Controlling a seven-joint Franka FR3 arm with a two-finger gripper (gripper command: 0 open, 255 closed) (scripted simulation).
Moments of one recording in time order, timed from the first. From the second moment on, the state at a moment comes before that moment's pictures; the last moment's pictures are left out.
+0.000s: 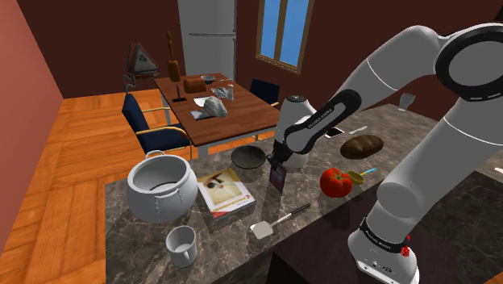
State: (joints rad) arm -0.26 -0.13 0.28 -2.69 -0.03 2.68 0.34
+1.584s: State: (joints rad) arm -0.23 -0.35 0.25 -2.60 0.06 2.37 0.27
